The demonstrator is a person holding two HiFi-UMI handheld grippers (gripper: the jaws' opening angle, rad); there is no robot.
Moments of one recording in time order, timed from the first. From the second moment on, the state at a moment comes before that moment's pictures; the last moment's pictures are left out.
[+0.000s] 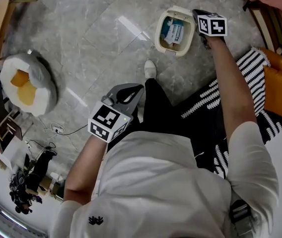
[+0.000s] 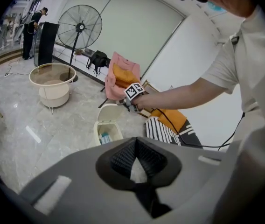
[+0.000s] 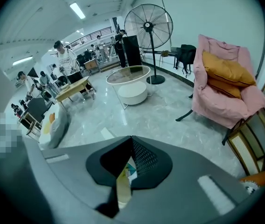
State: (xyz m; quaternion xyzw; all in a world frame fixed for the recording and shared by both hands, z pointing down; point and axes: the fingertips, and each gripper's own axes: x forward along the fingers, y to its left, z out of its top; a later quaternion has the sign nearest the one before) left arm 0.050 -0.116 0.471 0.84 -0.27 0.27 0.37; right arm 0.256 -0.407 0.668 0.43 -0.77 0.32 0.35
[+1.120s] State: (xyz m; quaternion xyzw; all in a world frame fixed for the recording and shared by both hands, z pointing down) left arm 0.046 -0.115 0.490 0.84 -0.26 0.28 0.39; right arm 0.227 -0.272 0.735 0.44 -0.73 0.40 0.34
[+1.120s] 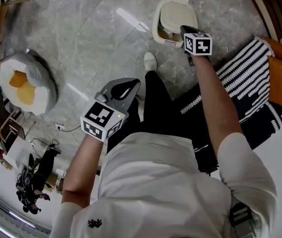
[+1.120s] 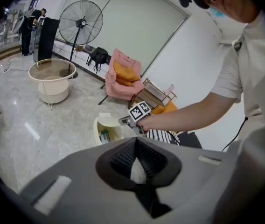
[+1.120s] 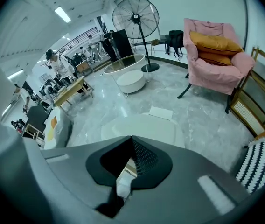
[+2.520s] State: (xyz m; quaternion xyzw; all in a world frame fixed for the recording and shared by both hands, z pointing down) left arm 0.048 -0.113 0.543 0.83 -0.26 0.29 0.41; right arm 0.210 -0.203 0.877 0.38 -0.71 0.43 0.41
